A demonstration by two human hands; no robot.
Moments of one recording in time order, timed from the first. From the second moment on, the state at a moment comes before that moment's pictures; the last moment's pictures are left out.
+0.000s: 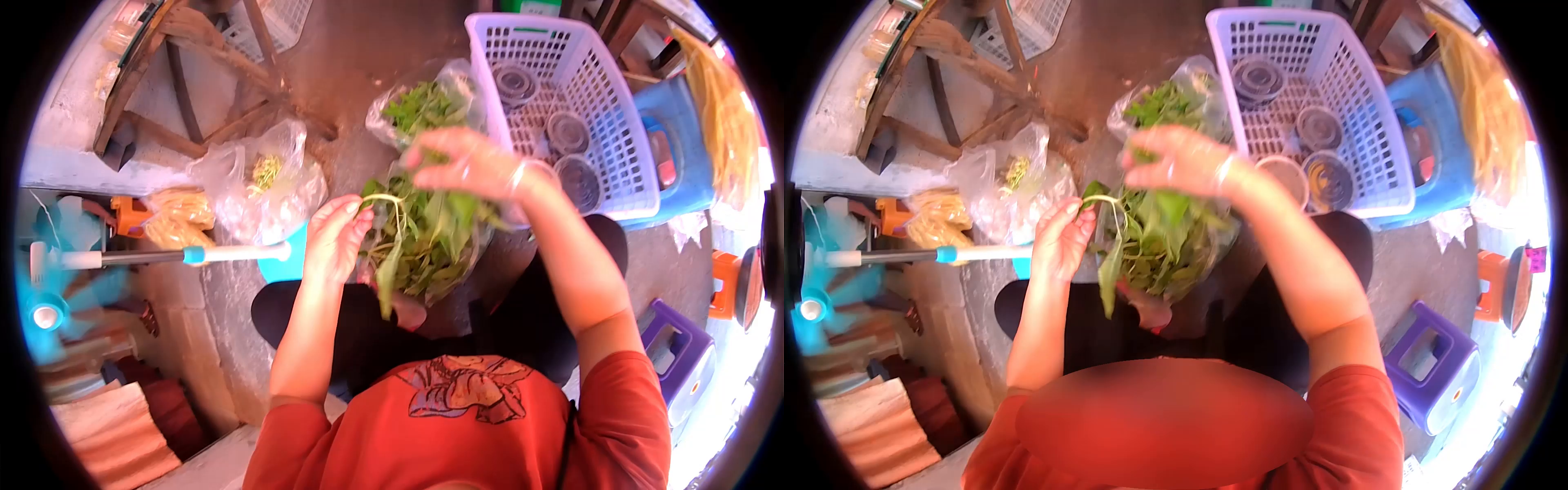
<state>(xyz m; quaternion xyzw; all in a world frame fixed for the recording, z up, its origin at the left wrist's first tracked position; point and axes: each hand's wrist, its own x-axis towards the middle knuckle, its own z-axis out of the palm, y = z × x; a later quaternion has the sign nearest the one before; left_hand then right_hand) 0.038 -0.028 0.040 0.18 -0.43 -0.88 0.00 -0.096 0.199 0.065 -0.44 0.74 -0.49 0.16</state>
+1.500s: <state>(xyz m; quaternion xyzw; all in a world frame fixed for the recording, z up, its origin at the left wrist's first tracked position) 0.031 -0.021 -0.001 0.23 -0.66 -0.71 -0.06 -0.037 0.153 0.037 -0.40 0.85 -0.28 0.19</state>
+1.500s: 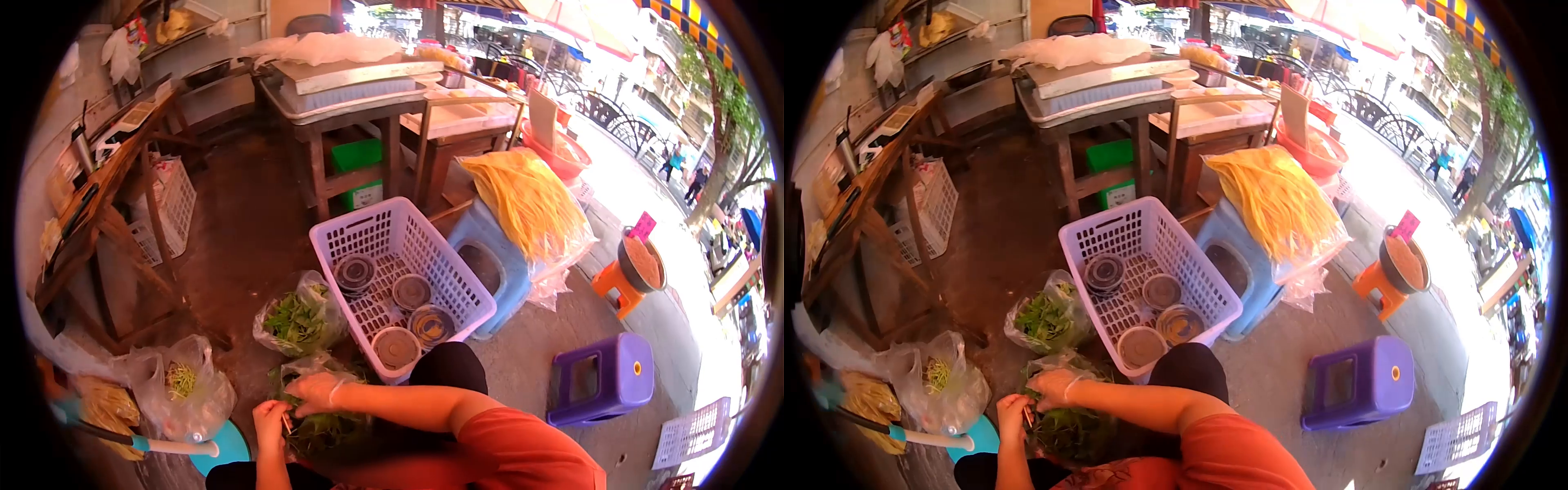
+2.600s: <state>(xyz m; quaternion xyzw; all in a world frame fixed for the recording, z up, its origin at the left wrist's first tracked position) 0.022 -0.024 0.016 0.21 -0.52 -0.83 -0.04 -0.078 0.151 0.008 -0.35 0.72 -0.51 0.32</state>
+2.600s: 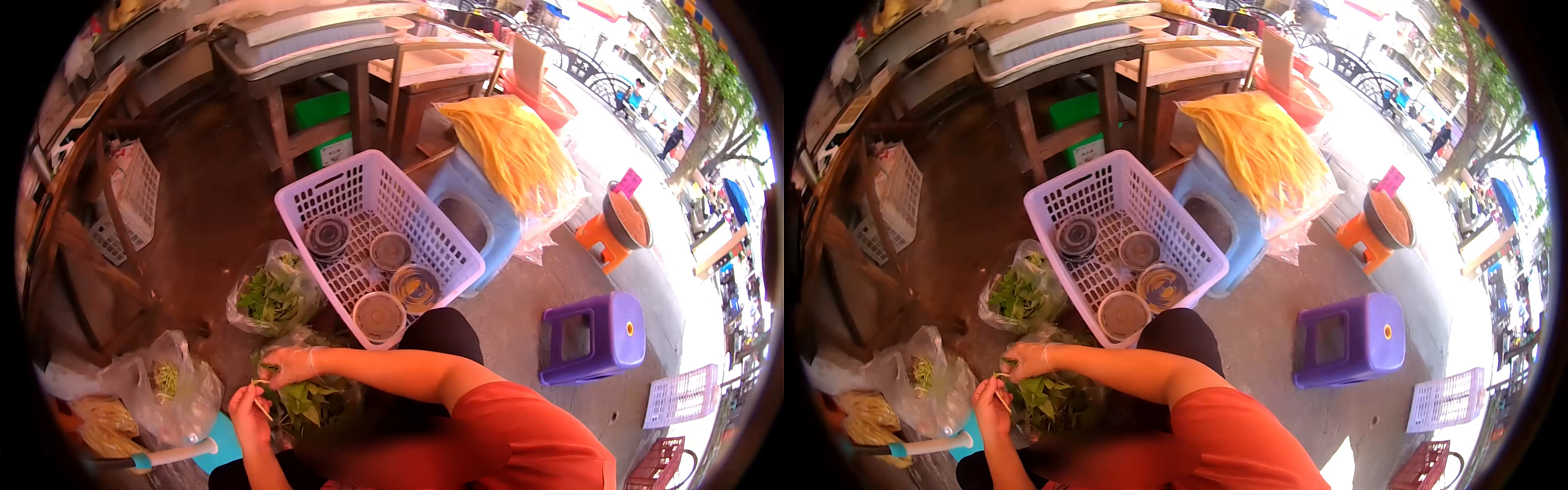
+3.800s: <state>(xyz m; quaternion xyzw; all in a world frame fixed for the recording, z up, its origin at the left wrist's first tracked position) -0.019 -0.215 0.036 0.28 -0.75 -0.48 0.37 -0.092 0.158 0.036 -0.01 0.67 -0.73 0.15</state>
